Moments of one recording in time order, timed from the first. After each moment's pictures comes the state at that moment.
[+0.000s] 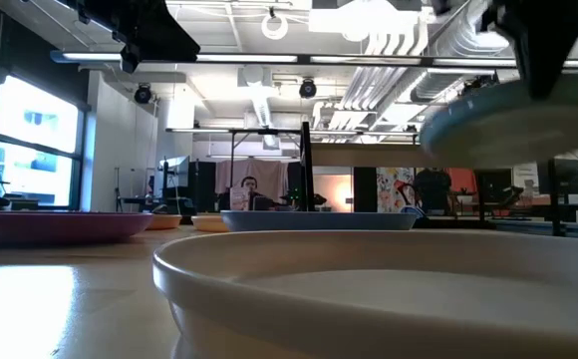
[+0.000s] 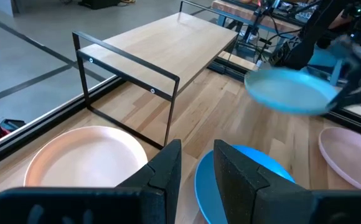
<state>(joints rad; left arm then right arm) 0.02 0.82 0.68 -0.21 -0.37 -0.34 0.47 1.75 1.54 -1.56 0.18 0.80</state>
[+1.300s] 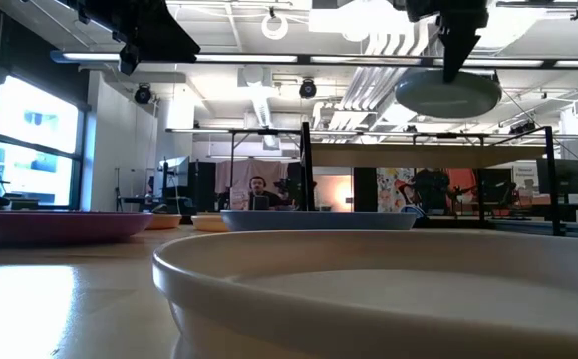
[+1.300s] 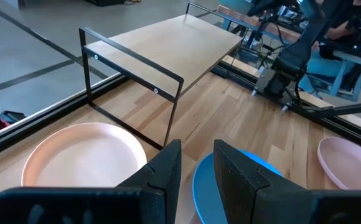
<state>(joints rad) 0.02 0.82 0.68 -0.21 -0.39 -0.39 -0.26 1.35 1.49 -1.48 0.46 0.09</state>
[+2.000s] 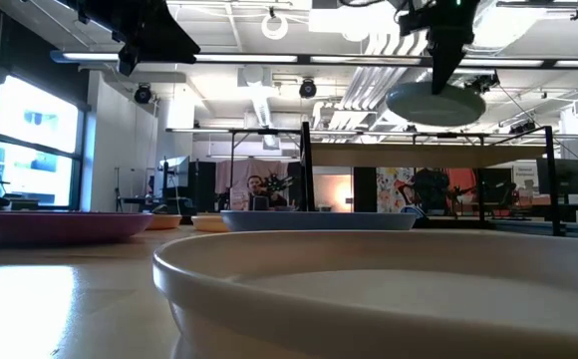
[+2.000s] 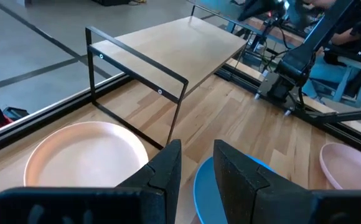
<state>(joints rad) 0.02 0.82 0.68 -0.21 -0.41 -0.42 -0.37 1.35 1.42 -1.34 0.41 -0.08</state>
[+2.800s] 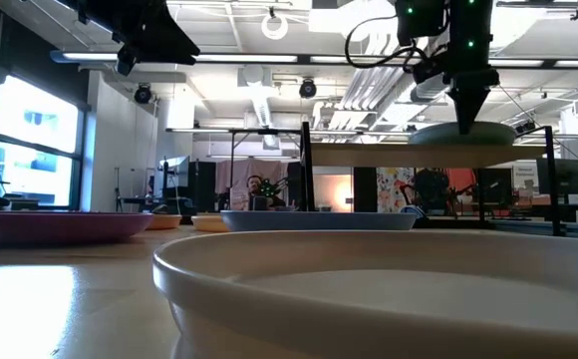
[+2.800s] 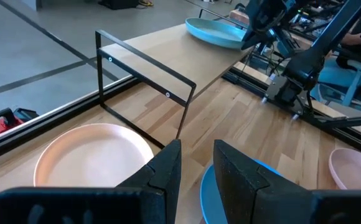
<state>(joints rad) 0.02 0.82 0.68 -0.21 -0.44 -0.42 -0.45 1.35 1.21 -1.32 0.37 -0.09</state>
